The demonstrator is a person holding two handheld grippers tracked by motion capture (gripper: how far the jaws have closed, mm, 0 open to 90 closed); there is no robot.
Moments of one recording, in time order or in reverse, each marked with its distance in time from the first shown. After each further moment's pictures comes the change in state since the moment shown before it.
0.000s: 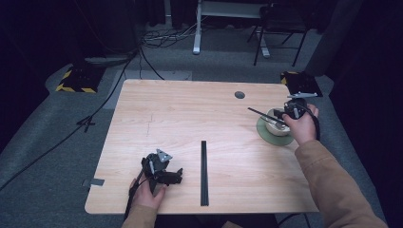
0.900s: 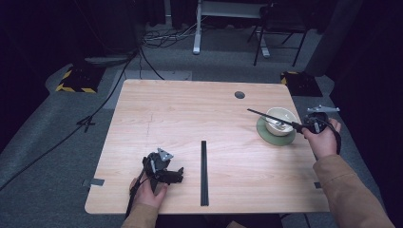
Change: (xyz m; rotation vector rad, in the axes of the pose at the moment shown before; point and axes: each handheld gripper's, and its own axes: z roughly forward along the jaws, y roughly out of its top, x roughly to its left) left arm -0.002 0.003 0.002 0.000 0.004 -0.008; right arm -0.037 -0.052 -0.035 0.030 -0.068 -0.008
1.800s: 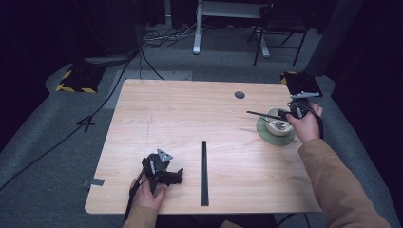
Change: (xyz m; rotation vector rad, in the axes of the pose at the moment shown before) left arm 0.000 -0.003 -0.002 -0.001 -0.007 0.004; right arm 0.026 0.051 0.042 0.004 0.012 -0.038
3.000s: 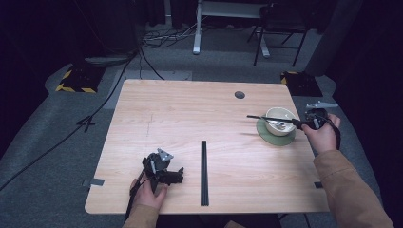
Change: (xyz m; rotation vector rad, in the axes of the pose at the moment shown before) left arm -0.001 0.002 0.001 -0.001 0.005 -0.010; right arm -0.033 -0.042 -0.031 -0.001 -0.027 -0.007
